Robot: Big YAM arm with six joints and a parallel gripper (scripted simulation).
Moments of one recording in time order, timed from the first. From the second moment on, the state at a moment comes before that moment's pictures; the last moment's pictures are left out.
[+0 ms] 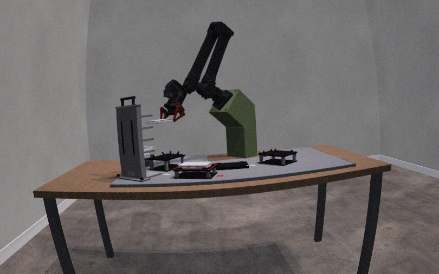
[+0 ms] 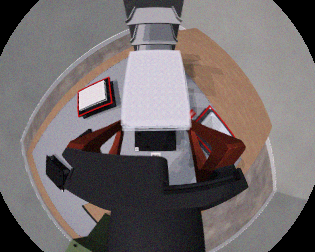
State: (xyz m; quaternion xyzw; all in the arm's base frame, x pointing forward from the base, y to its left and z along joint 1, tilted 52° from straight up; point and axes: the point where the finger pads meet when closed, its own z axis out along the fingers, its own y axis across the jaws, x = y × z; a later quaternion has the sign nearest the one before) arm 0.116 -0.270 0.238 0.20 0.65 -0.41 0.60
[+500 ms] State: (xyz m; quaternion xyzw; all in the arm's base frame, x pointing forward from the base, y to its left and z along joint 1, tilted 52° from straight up) arm 0.119 -0.279 0.230 0.20 0.65 -0.41 0.60
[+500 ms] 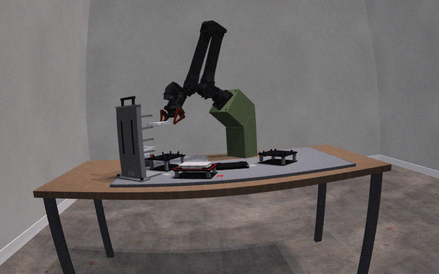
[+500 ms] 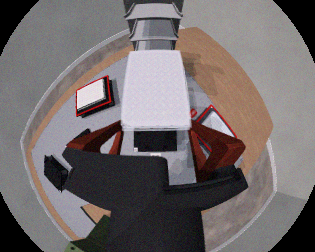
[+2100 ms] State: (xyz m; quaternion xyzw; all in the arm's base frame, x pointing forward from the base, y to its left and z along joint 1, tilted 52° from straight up) arm 0.135 -0.307 0.214 0.20 0.65 -0.41 0.60
